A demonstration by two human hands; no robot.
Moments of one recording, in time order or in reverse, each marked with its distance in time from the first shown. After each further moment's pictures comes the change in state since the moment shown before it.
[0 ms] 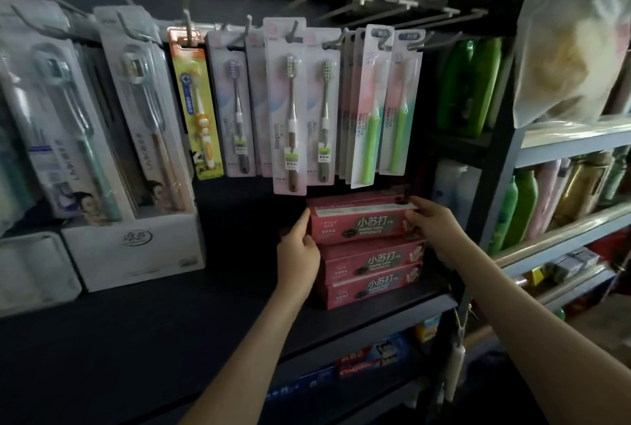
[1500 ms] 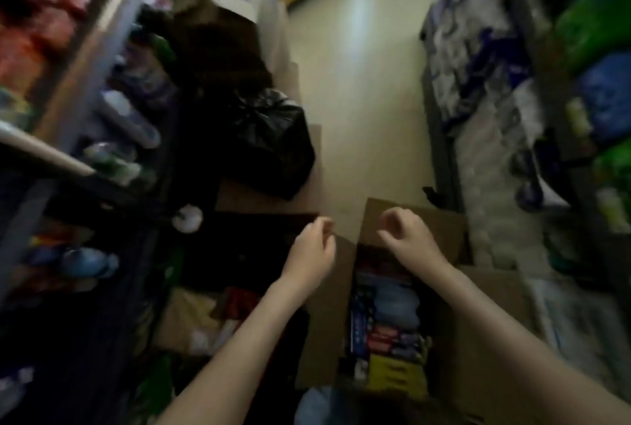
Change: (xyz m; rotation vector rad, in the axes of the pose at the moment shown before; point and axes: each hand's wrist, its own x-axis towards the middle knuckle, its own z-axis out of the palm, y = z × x) left_hand -0.505 -0.130 0.309 0.433 -1.553 0.068; right_hand -0.566 0.382 -0.254 -0.460 0.541 0.745
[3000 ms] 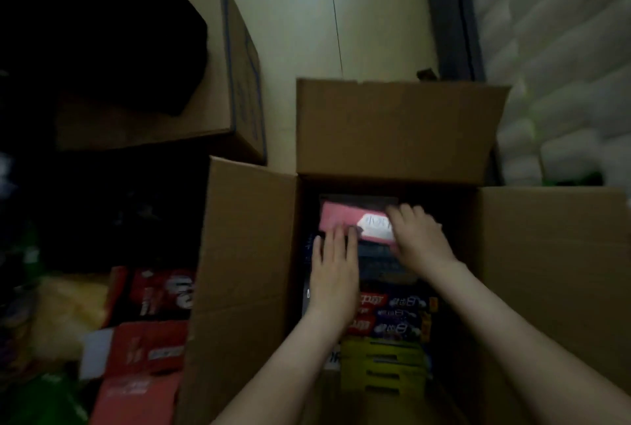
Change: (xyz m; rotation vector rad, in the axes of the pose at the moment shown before) left_hand 0.110 -0.177 0.363 0.862 -0.324 0.131; right_hand 0.060 0.374 0.175 -0.674 -0.253 0.016
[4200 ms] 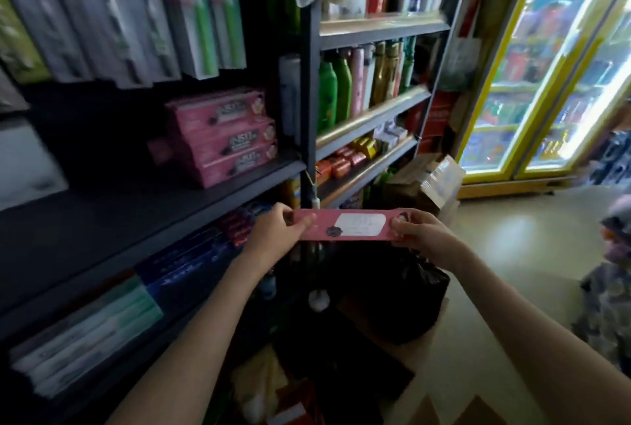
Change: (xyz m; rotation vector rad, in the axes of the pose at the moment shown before) left_hand -0.579 -0.289 -0.452 -0.814 1.095 -0.697; right_hand -0.196 -0.466 -0.590 1.110 -0.198 -0.655
